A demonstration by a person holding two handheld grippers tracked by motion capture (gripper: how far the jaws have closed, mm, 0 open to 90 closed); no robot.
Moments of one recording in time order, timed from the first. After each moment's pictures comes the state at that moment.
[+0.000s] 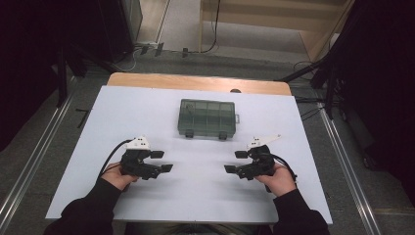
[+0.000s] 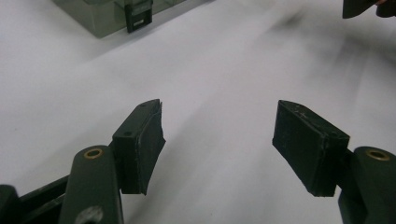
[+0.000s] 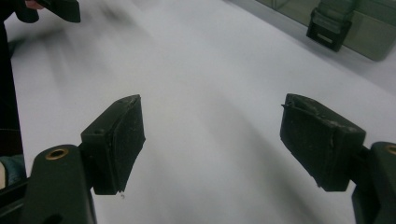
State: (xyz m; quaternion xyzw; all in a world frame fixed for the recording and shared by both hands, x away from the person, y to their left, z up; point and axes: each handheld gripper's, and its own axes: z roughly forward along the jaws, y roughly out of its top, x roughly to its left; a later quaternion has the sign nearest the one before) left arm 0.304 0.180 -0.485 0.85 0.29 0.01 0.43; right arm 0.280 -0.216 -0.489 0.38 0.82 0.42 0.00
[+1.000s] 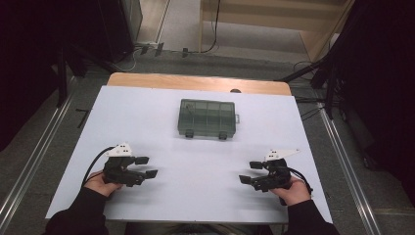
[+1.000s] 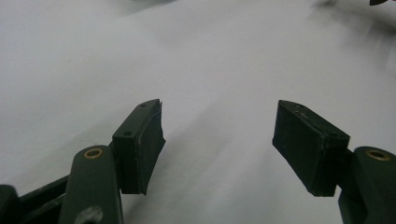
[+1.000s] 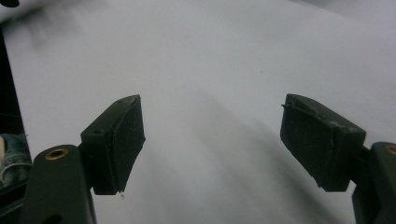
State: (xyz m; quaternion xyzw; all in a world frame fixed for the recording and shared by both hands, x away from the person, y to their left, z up) left arm 0.289 0.224 -0.491 0.85 0.31 0.02 0.43; right arm 0.247 -0.256 -0.505 0.41 0.81 0.43 0.01
